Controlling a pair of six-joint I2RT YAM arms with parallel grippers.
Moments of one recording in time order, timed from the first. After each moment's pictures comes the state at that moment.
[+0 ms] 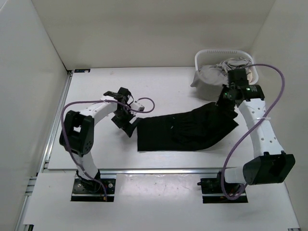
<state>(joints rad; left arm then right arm) -0.39 1.74 1.28 -0.94 0.21 0.40 0.05 1.34 1.38 -1.04 0.02 0.45</state>
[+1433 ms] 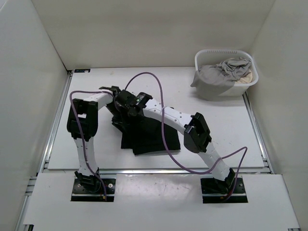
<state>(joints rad) -0.22 2.06 1.42 -1.03 0.47 0.28 1.04 2.29 2.19 -1.06 0.11 0.65</state>
